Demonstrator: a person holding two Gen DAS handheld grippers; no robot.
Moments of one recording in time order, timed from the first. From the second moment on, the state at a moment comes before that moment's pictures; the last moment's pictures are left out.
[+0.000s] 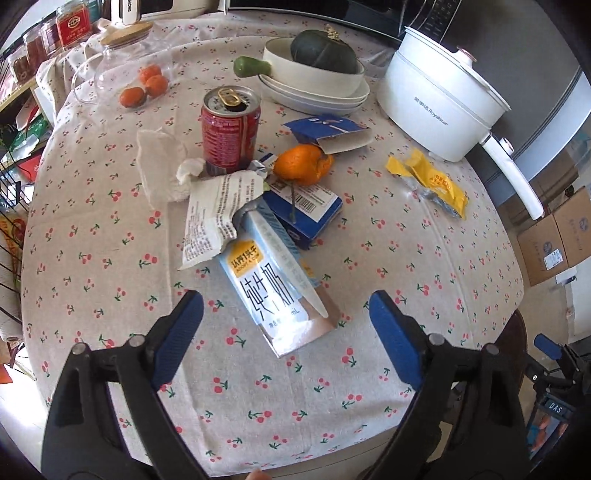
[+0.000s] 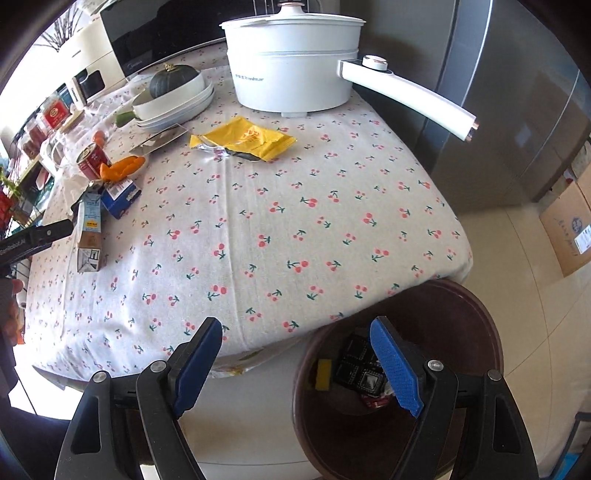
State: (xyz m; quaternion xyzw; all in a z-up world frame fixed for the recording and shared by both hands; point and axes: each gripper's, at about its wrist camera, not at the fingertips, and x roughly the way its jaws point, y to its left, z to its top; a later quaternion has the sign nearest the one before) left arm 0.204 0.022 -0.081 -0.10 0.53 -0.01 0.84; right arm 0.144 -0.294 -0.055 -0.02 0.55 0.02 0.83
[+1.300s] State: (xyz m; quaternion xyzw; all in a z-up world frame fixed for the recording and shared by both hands) left arm 0.131 0.141 -0.028 -0.14 0.45 -0.02 0.88; right arm 0.220 -0.122 -0.090 -0.10 0.54 0.12 0.83
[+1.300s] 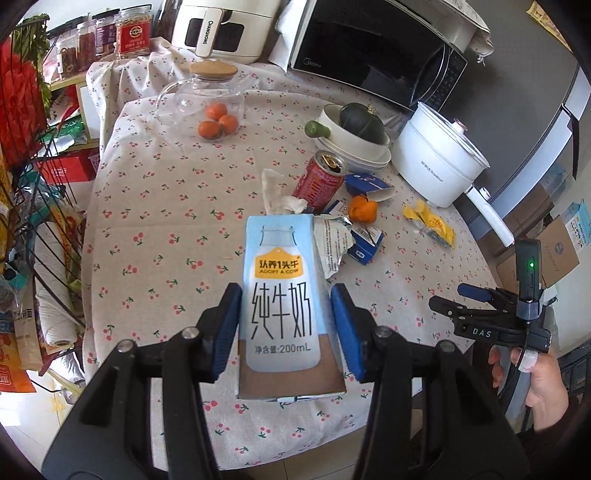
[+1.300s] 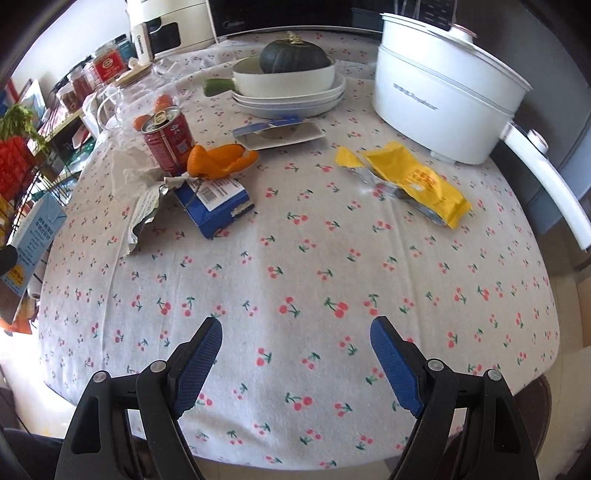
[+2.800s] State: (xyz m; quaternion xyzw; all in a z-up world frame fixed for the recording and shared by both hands) left arm 0.141 0.107 -0.031 -0.12 0.47 -0.06 0.87; right arm 0.199 -0.116 -0.078 -0.19 0.51 0.19 0.82
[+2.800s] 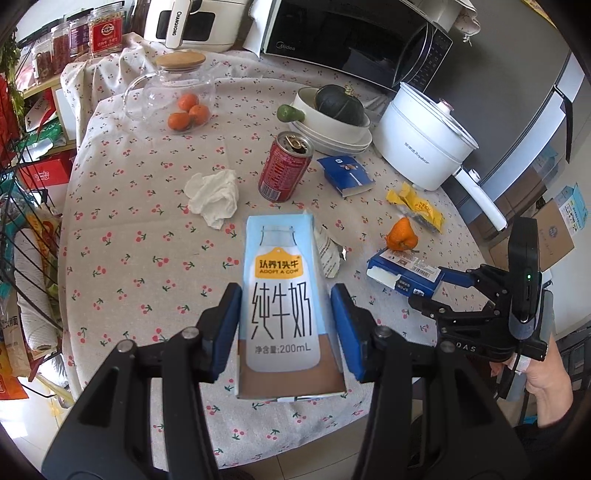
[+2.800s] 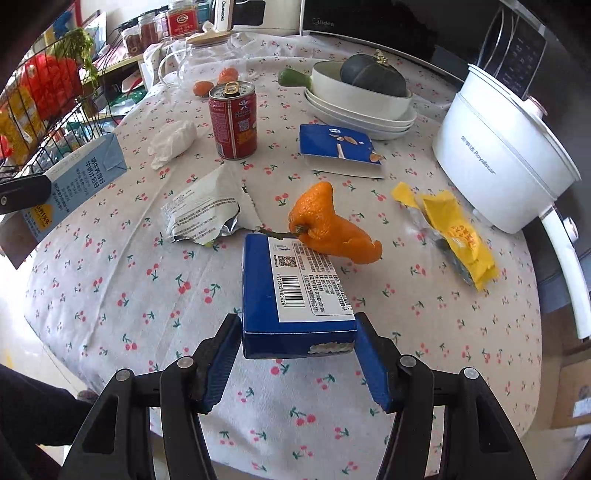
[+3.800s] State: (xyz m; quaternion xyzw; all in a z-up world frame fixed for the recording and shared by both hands) left arm 0.128 -0.085 -0.038 -0.01 0.46 -0.20 0.86; right arm 0.098 -0.323 -0.039 -0.03 0.52 0.04 0.85
